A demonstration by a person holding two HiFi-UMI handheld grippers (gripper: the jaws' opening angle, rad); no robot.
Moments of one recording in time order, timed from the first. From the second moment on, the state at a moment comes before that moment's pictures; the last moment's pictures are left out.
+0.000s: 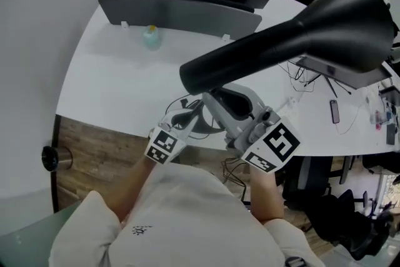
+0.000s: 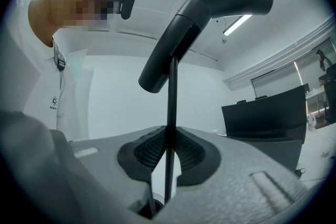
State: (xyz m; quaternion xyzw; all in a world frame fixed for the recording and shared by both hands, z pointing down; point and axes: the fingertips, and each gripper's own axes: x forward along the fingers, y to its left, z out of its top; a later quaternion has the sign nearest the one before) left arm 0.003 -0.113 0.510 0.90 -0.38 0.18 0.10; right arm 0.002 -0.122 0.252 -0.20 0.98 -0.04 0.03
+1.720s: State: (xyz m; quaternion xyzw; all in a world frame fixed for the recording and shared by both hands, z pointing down) left arm -0.030 -0.384 0.597 0.94 -0.26 0.20 0.07; right arm -0.023 -0.372 0.341 -0.34 0.94 -0.04 -0.04
